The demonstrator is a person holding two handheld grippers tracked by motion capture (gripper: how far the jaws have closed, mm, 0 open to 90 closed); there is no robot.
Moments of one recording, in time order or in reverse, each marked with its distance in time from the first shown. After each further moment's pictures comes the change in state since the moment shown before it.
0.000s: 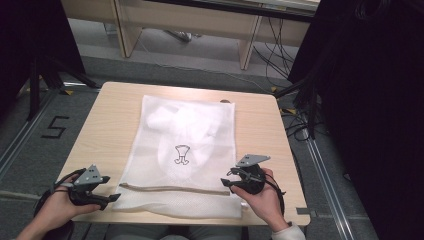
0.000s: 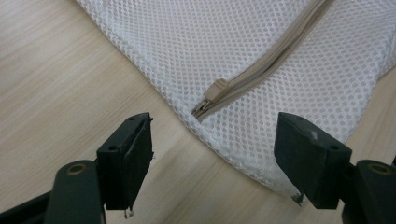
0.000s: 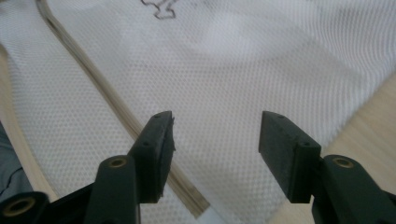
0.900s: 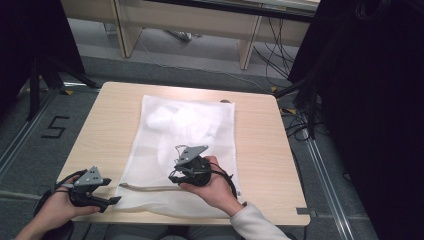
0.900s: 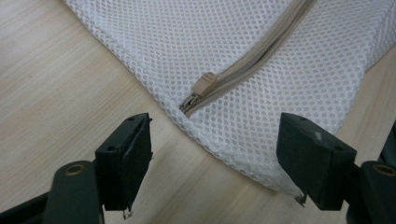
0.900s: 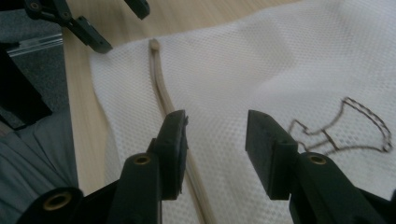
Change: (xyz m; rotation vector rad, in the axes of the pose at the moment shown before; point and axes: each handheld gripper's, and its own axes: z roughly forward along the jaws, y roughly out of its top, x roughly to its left) left arm -0.001 -0.002 0.004 0.006 -0.045 -0.008; right arm 0.089 0.090 0.072 0.019 0.227 -0.294
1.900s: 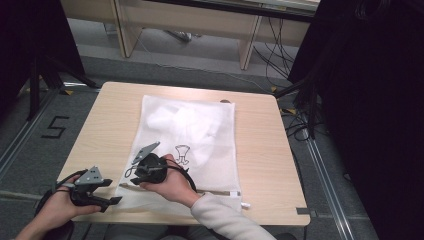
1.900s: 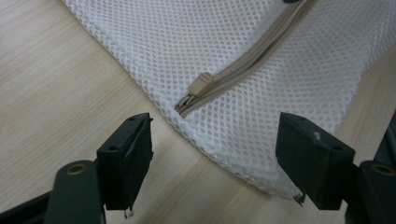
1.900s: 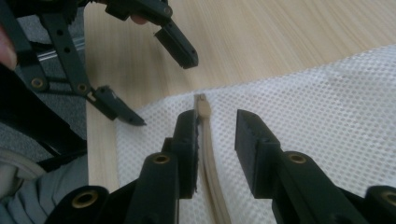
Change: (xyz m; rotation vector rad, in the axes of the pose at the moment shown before) left arm 0.002 0.000 0.001 -0.001 -0.022 -0.009; right arm 0.027 0.059 0.090 0.062 0.147 0.004
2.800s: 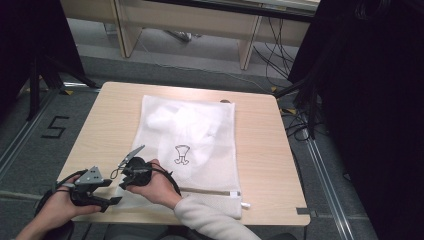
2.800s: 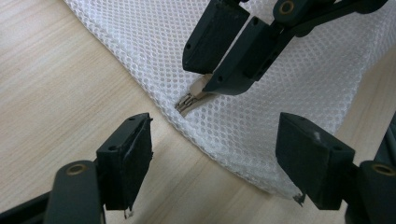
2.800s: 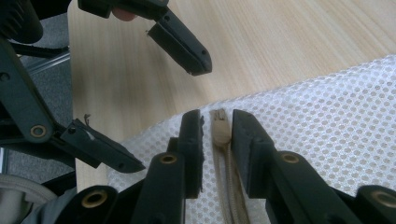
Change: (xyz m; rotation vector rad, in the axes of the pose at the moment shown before) left arm 0.000 0.000 0.000 0.006 0.001 -0.005; right arm 0.002 0.008 0.051 0.059 0.046 0.077
